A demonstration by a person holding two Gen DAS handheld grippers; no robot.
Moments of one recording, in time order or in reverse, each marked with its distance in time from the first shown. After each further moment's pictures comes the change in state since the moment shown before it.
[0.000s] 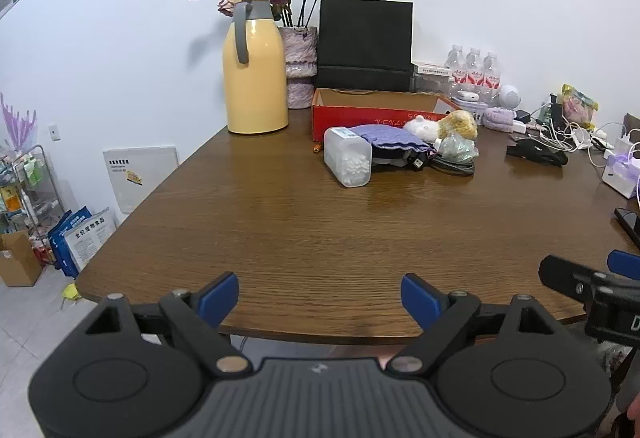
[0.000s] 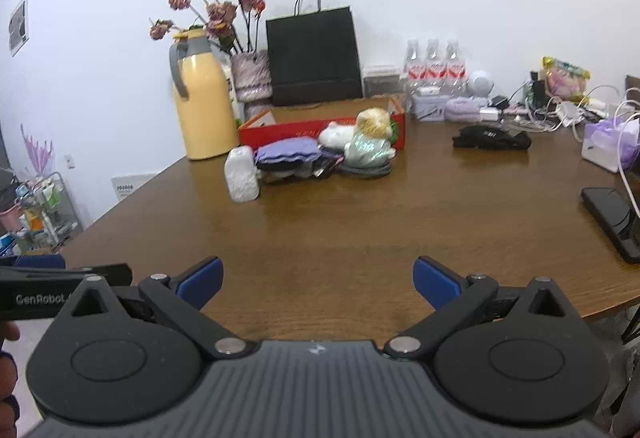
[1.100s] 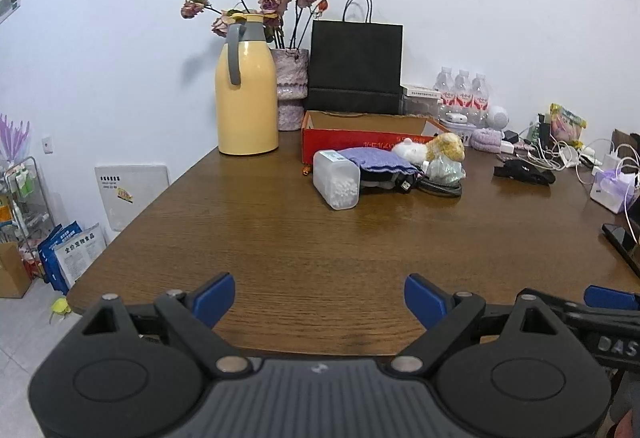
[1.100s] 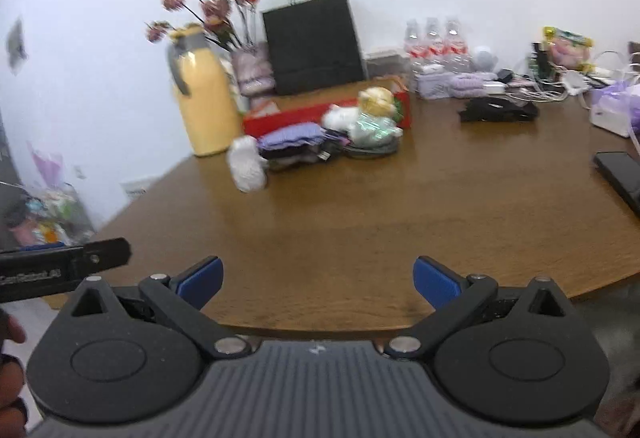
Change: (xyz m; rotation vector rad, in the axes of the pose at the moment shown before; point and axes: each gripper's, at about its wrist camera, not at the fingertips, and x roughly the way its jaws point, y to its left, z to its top) left arm -0.005 -0.003 0.001 -0.002 -0.071 -0.036; right arm 0.006 -0.009 -0.009 0.077 0.063 -0.051
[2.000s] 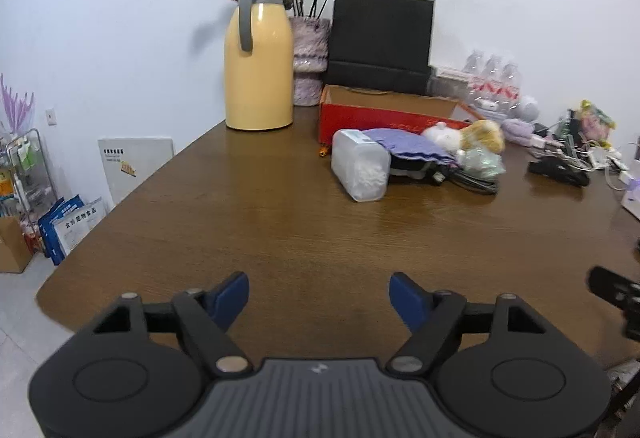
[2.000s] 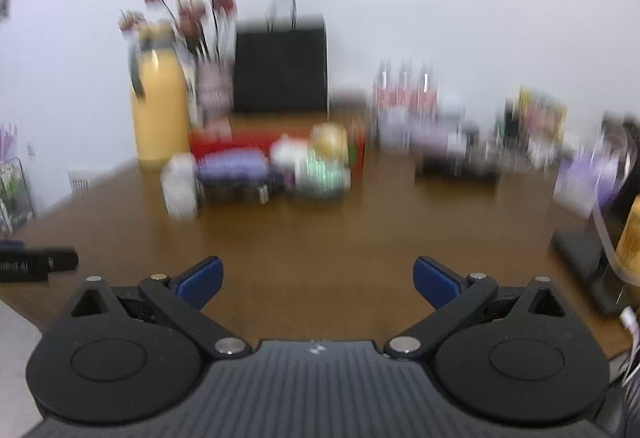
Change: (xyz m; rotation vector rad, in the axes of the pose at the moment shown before) left arm 0.080 0.012 0.018 -0.061 0.069 0.041; right arm 0.049 -0.026 0.028 -0.100 -0.127 -0.082
